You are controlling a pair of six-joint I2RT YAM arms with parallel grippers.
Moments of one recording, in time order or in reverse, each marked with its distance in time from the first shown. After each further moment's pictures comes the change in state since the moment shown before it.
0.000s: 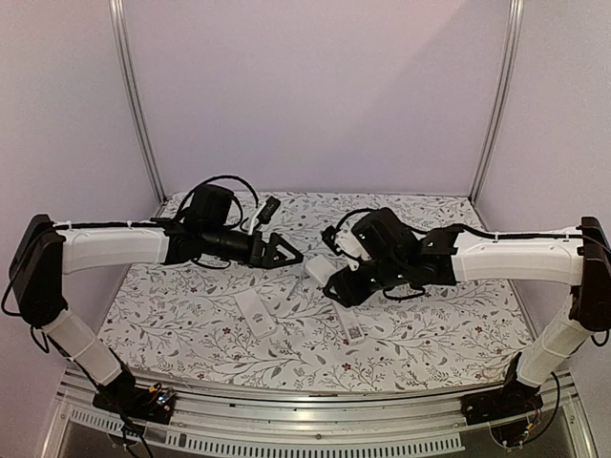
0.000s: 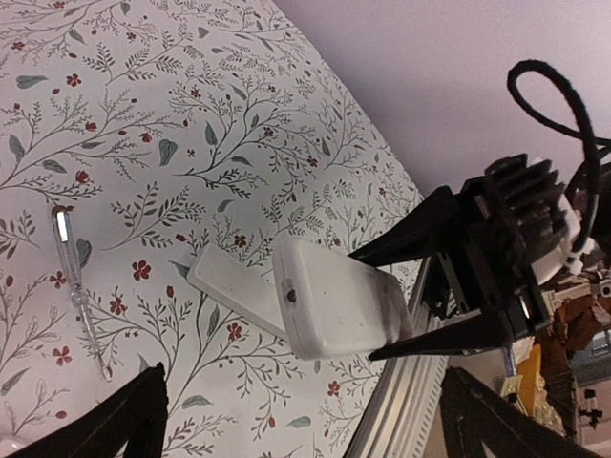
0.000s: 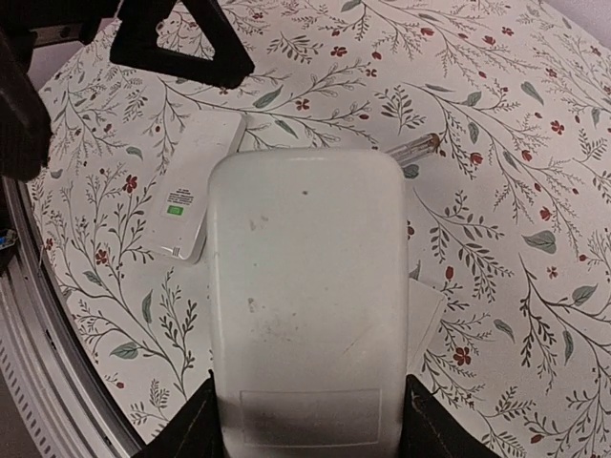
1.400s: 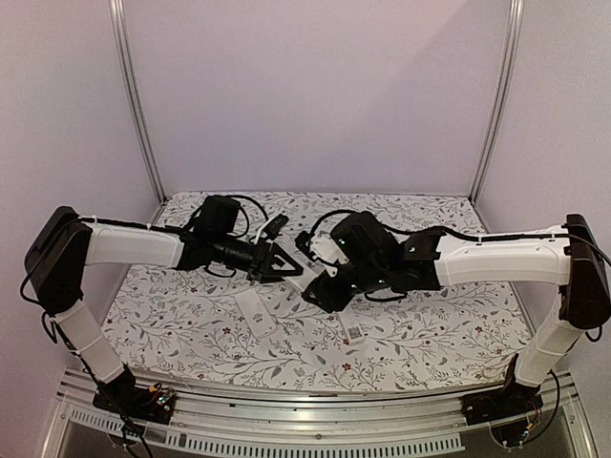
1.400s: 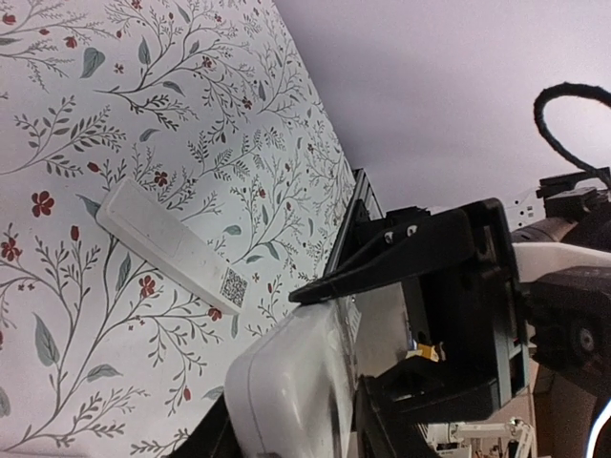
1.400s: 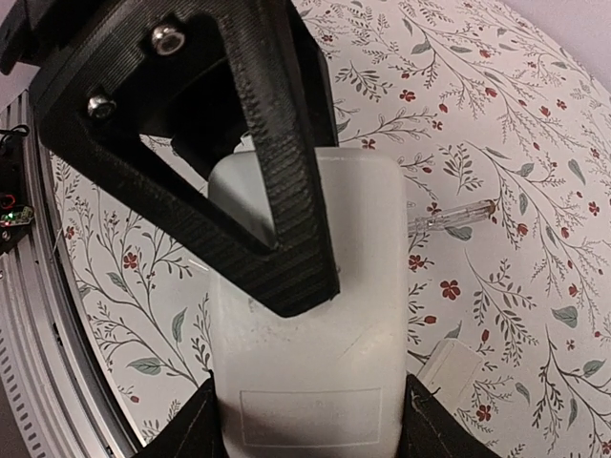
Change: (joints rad) left arm 0.025 0.124 -0.029 0.143 0.282 -0.228; right arm 0.082 0.077 0.085 0.056 0.003 -0.116
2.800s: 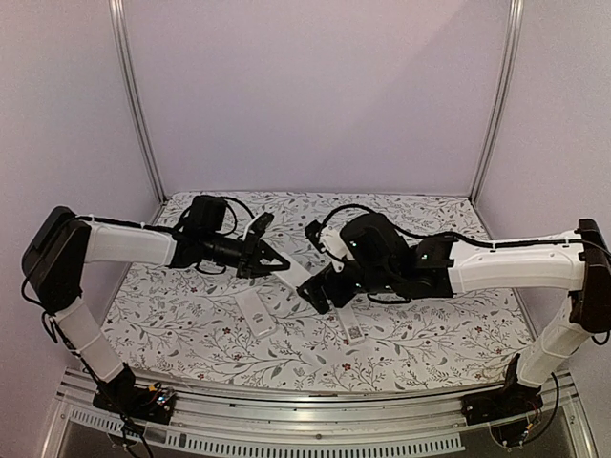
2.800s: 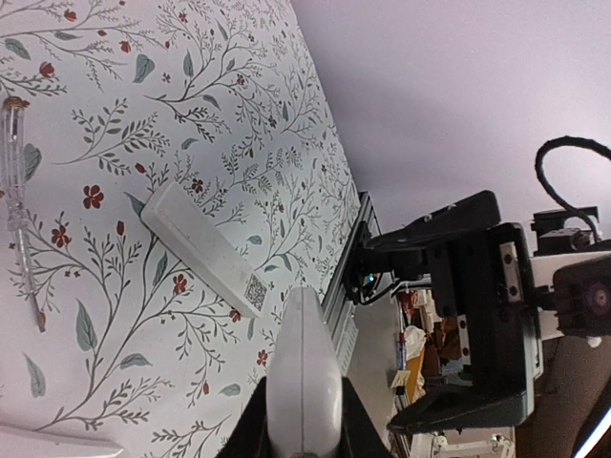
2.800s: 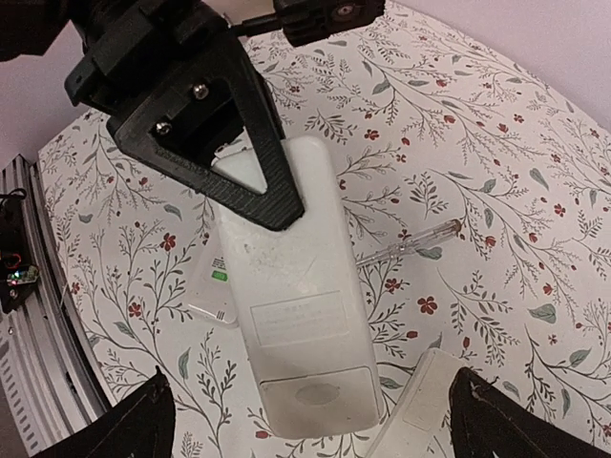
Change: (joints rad) left arm 0.074 0.002 -0.031 0.023 0.022 -0.052; right arm 0.023 -0.047 -0.060 0.084 0.097 0.071
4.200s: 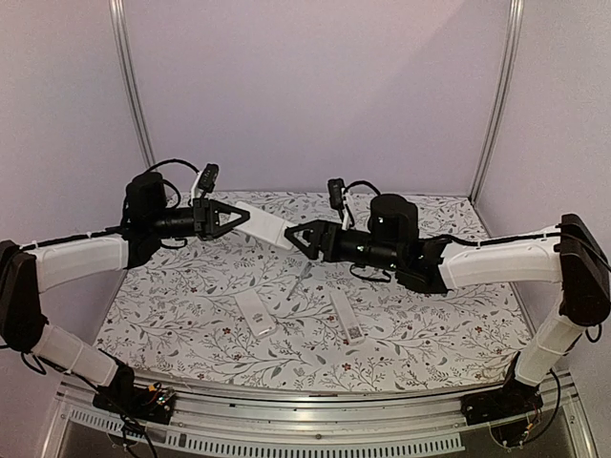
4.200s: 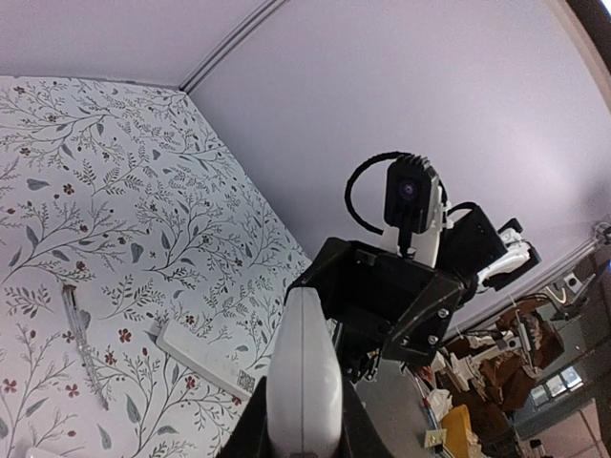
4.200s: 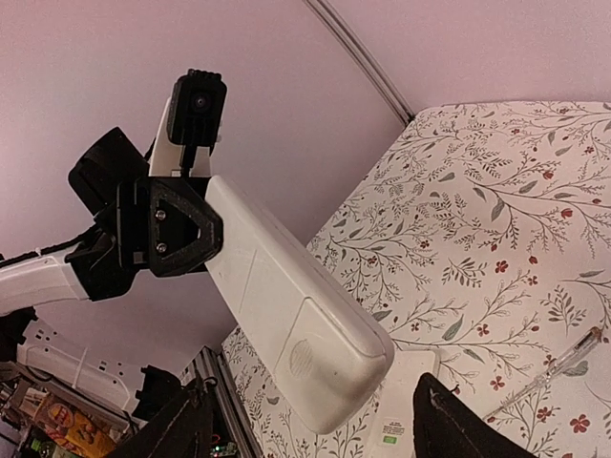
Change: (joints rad) left arm 0.206 -0.321 -0.128 0.271 0.011 -0.046; right arm -0.144 0.035 -0.109 0.705 -0.303 0.497
